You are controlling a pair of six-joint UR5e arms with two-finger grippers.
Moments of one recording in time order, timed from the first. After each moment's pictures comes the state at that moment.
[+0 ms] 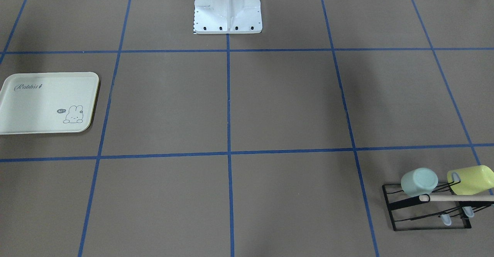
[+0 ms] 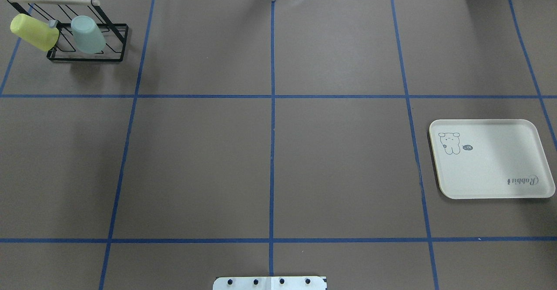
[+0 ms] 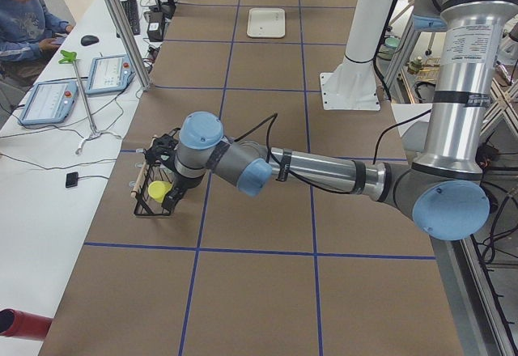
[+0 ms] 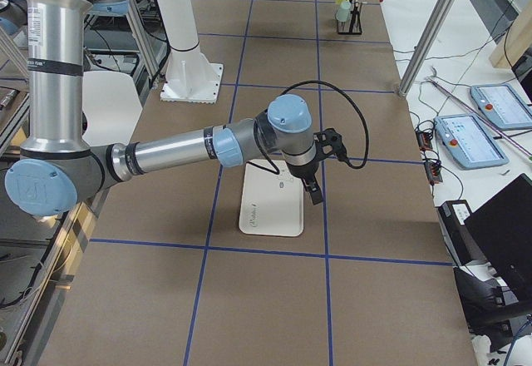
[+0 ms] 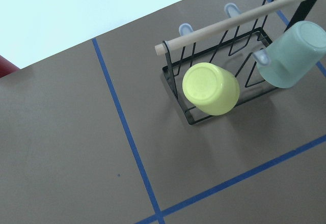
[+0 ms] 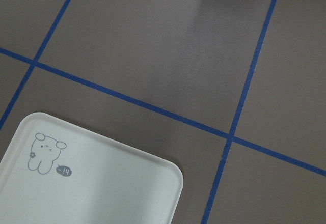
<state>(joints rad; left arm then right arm) -1.55 -1.73 -1.53 -2.03 -2.33 0.03 1.54 -1.63 1.88 -1.41 2.35 -0.06</state>
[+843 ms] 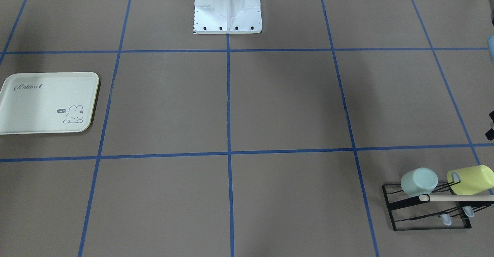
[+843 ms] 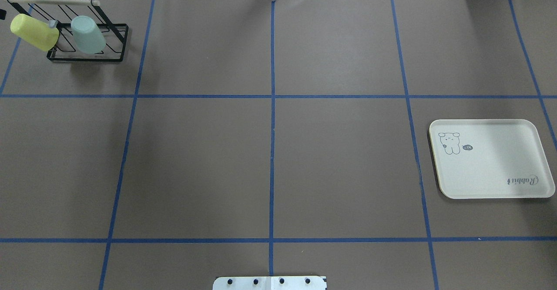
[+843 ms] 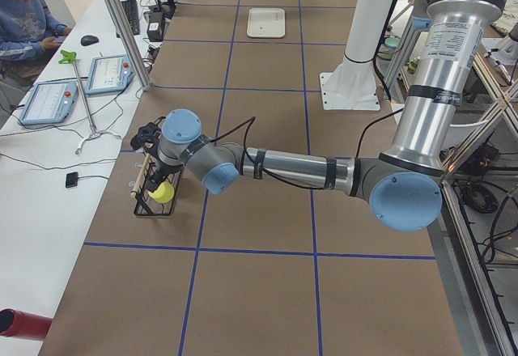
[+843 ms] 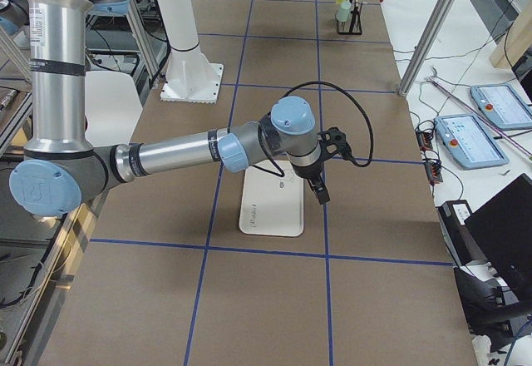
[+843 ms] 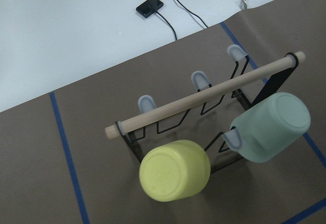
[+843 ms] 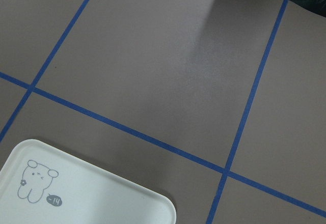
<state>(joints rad) -1.39 -1.86 -1.44 -2.24 -2.32 -0.32 1.54 -1.64 1.87 -1.36 2.35 -0.06</state>
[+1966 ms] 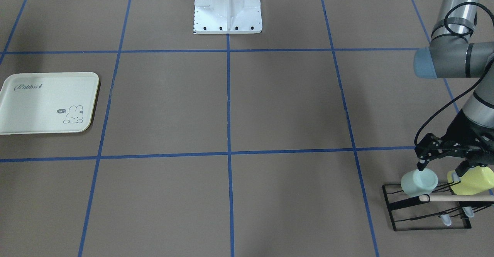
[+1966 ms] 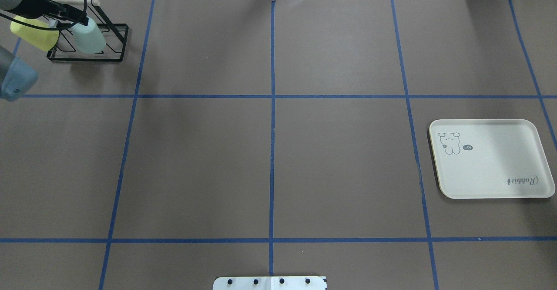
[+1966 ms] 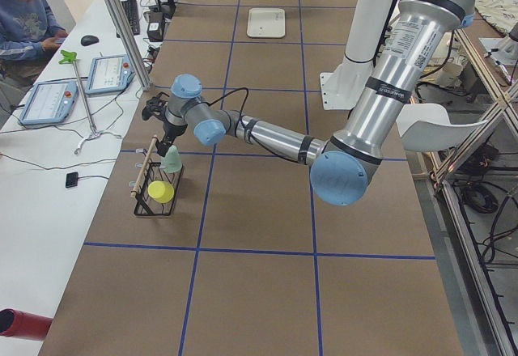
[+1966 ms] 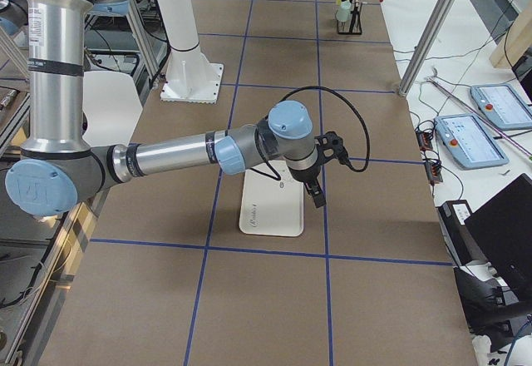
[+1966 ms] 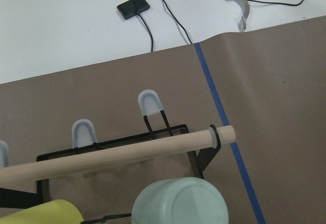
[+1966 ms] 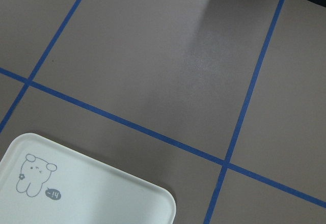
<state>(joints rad) -1.14 -1.99 -1.42 -2.11 -1.99 -0.57 1.54 -1.66 1.87 -1.36 2.35 -0.06</state>
